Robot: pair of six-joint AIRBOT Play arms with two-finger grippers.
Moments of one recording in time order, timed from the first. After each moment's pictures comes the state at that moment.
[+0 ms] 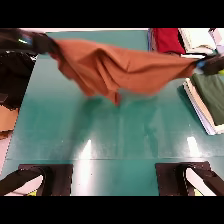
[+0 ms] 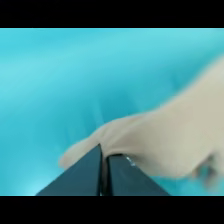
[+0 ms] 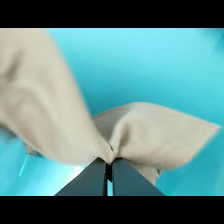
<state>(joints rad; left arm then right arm) -0.21 -1.07 1.66 1.41 -1.06 -1.48 -0.23 -0.86 1.34 -0.96 1.20 1.15</state>
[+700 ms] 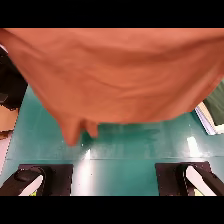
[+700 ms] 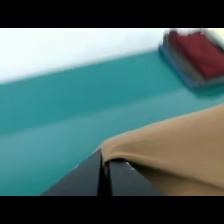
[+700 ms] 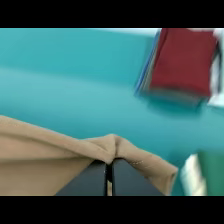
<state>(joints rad) -0.20 -0.82 1.66 1.42 -1.17 -1.46 -0.40 -0.94 1.74 -0.98 1.46 1.27</state>
